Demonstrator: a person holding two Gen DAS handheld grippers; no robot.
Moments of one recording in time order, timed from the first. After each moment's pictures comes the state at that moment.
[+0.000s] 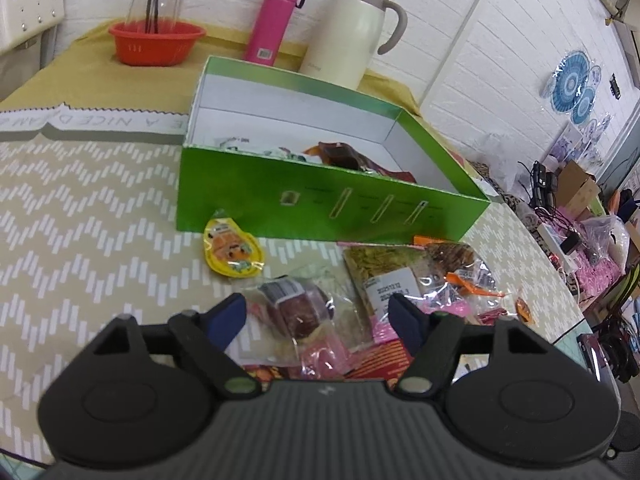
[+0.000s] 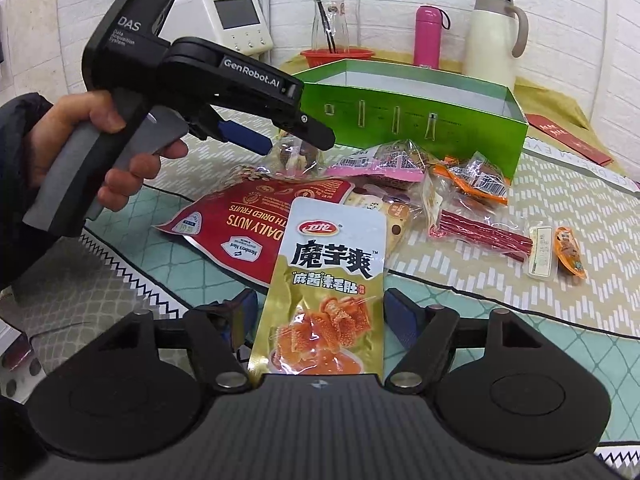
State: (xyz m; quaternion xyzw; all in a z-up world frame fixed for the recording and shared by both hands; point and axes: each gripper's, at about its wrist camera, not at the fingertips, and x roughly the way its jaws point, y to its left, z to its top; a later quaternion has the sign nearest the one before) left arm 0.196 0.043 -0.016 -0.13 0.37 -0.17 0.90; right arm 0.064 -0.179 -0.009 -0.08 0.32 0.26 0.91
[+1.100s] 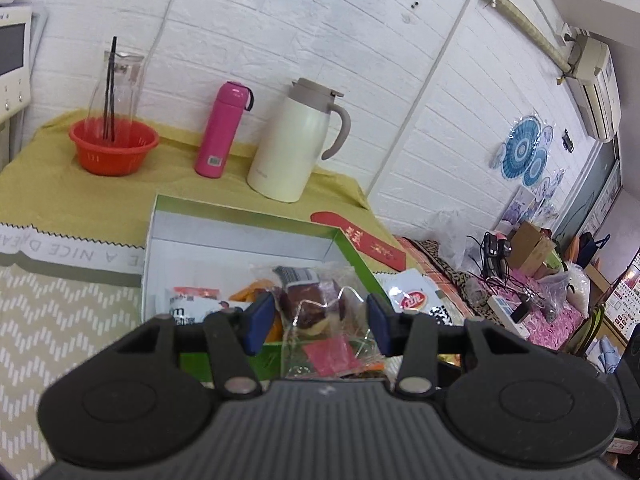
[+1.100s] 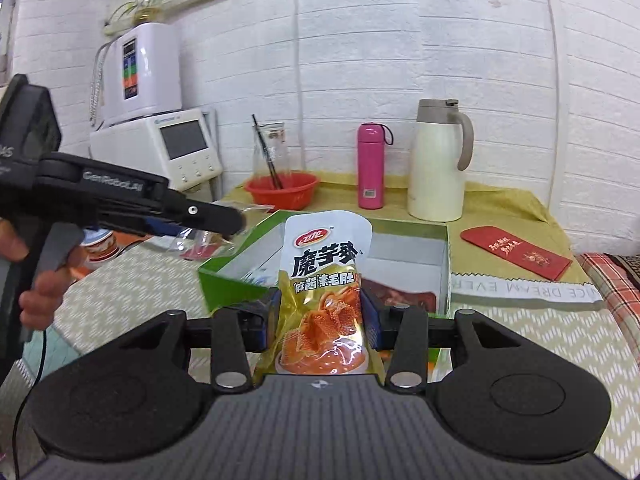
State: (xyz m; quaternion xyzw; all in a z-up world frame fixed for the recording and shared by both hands) left arm 0.214 0.044 0.084 -0.16 0.25 -0.22 0.93; right arm 0.165 -0.207 0.083 -0.02 0.20 0.22 0.96
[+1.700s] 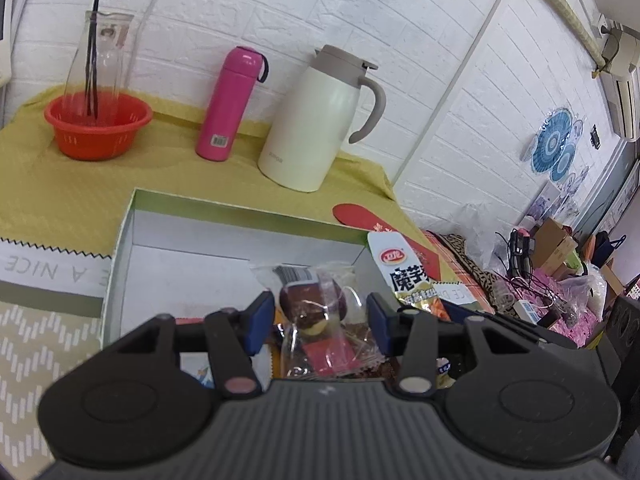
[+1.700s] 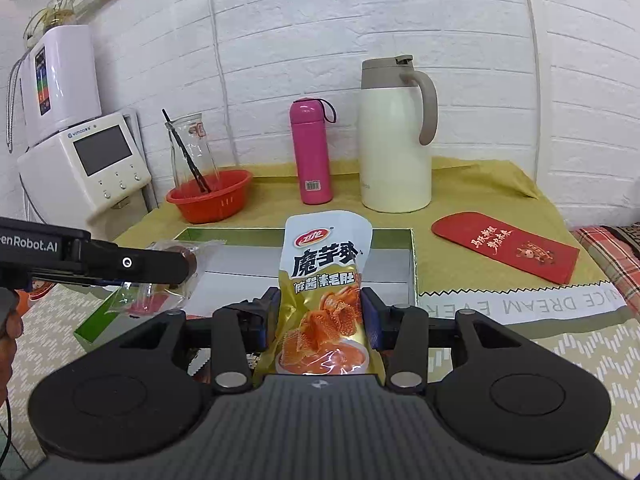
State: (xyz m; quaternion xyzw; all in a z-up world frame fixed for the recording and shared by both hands) left arm 0.311 0.024 0.053 -0.16 0.29 -0.21 0.92; right arm 0.280 -0.211 0.054 0.01 0.23 0.16 0.96
